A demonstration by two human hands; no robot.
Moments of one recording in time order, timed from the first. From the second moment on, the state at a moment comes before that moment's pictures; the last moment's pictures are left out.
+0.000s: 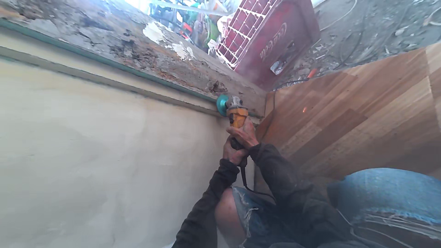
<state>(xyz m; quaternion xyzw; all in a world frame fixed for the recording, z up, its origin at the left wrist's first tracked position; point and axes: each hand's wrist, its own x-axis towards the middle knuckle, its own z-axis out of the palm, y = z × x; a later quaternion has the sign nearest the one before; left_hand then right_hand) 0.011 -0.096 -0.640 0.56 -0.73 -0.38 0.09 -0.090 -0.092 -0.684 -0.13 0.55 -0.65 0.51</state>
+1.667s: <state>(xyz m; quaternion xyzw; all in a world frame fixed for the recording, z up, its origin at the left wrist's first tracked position) 0.014 -0.097 -0.639 0.56 -0.73 -0.38 0.10 -0.090 -0.092 -0.679 -0.13 0.55 -0.65 0.51</state>
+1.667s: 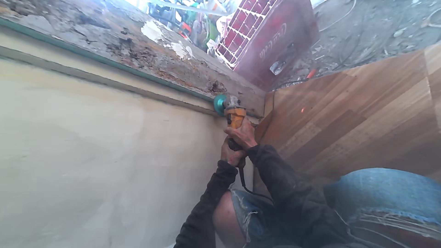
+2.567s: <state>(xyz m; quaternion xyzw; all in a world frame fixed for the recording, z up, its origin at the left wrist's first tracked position) 0.010 -0.095 -0.640 0.57 -0.72 -0.39 0.07 -0.088 -0.094 -0.690 -0.11 0.55 -0.65 0.52</state>
